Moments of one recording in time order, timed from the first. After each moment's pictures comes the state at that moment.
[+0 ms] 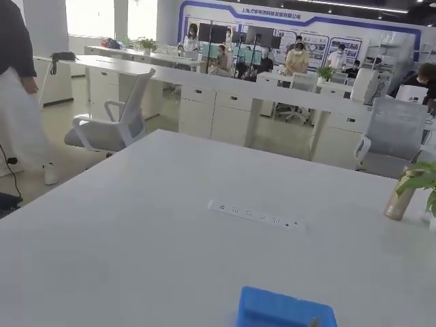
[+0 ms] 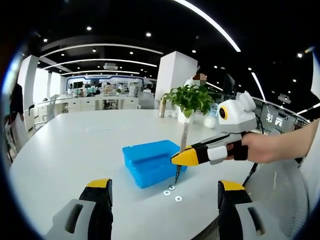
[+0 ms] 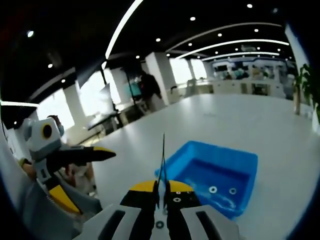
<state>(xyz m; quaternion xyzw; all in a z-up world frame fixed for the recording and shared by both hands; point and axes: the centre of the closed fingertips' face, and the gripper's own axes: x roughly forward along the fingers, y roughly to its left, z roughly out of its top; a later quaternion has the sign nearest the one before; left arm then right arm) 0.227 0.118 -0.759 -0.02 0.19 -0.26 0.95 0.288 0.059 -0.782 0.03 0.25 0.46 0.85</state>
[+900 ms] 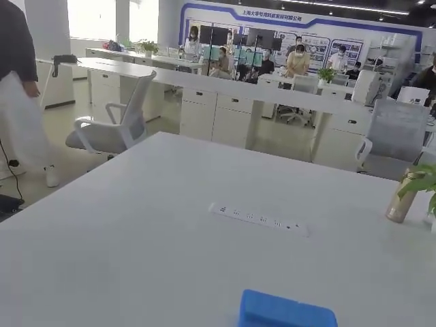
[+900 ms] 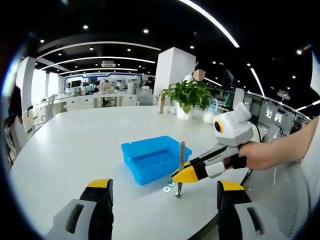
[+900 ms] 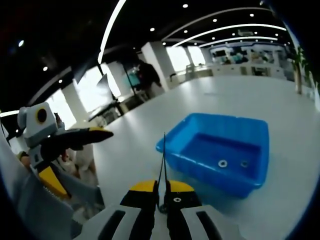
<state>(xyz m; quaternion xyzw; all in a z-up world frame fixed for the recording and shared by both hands) 0.224 0.116 -0.764 0.00 0.20 -0.27 0.94 0.264 0.065 -0.820 0.04 0.31 0.46 0.83</state>
